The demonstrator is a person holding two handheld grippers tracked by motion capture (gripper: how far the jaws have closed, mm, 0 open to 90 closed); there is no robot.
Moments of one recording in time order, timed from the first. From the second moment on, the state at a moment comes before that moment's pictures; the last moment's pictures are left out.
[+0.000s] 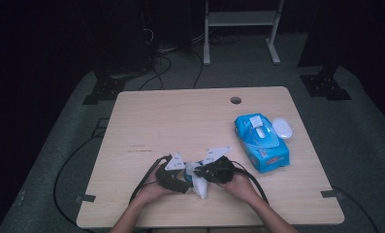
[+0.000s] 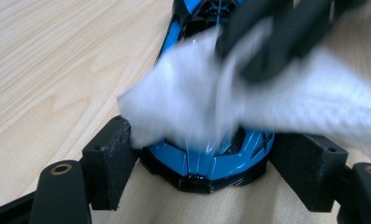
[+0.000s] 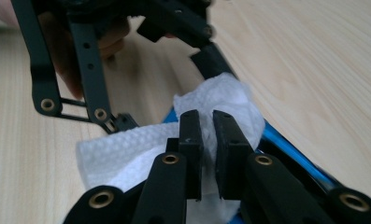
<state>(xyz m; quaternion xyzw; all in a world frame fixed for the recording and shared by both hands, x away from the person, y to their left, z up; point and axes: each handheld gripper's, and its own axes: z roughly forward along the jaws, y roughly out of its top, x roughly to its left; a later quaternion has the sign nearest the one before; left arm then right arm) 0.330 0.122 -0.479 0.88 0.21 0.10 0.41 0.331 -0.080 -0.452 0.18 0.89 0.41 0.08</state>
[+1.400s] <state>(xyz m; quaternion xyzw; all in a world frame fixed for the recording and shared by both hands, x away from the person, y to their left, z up) 0.330 0.122 -0.481 0.88 0.21 0.10 0.41 0.370 -0.123 -0.442 0.27 0.88 0.36 0.12</state>
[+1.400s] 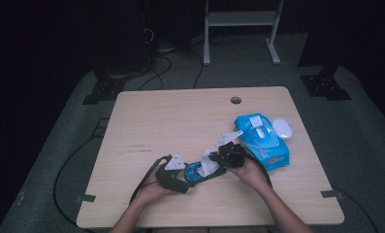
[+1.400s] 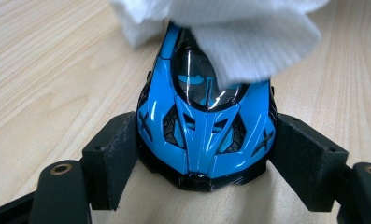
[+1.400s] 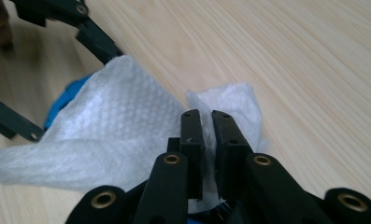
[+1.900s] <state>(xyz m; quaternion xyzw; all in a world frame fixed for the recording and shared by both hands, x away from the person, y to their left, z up) 0.330 0.121 -0.481 0.88 0.21 0.10 0.41 0.359 -0.140 -0.444 0.27 0.87 0.39 0.12</state>
